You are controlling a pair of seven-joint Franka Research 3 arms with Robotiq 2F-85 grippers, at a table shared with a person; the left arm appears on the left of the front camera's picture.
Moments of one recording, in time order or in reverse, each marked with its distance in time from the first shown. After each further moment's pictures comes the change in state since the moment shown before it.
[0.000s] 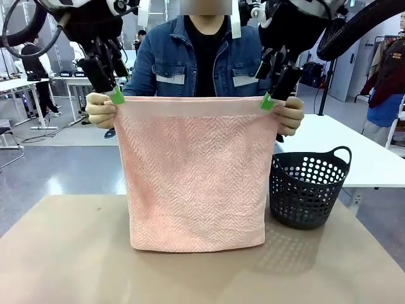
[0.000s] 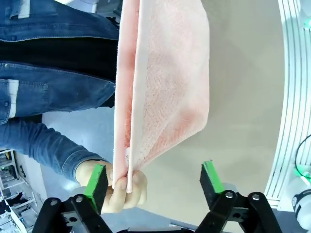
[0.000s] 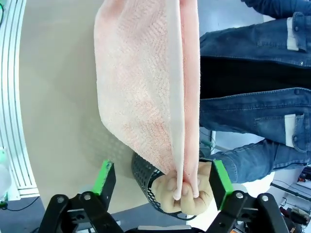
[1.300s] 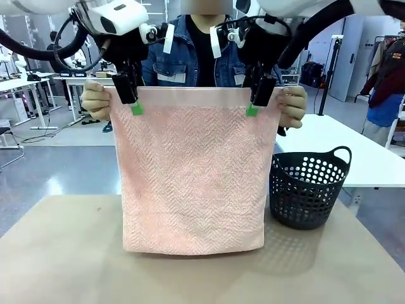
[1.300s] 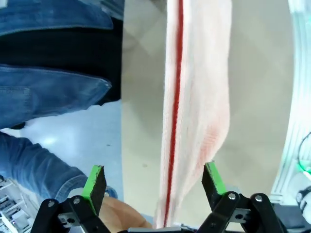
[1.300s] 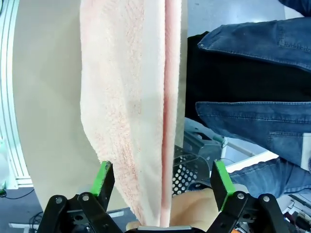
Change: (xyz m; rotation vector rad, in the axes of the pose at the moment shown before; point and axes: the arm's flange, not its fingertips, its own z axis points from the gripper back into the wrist) left arm 0.013 0.059 -0.083 -0.120 0.069 -0.004; right arm 0.014 -0.054 -0.069 0.116 0.078 0.023
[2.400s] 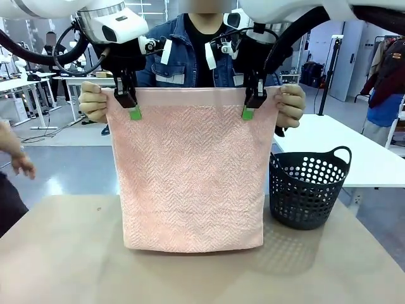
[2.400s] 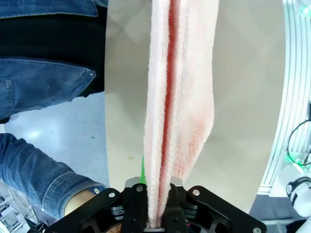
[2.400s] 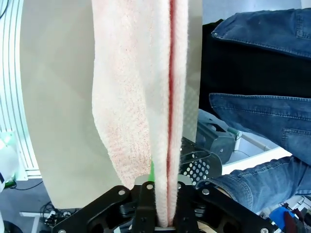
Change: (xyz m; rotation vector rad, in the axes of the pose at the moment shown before) left arm -0.009 0.002 -0.012 -0.069 0.044 0.024; right arm 0.006 -0.009 -0.018 0.075 0.066 -0.017
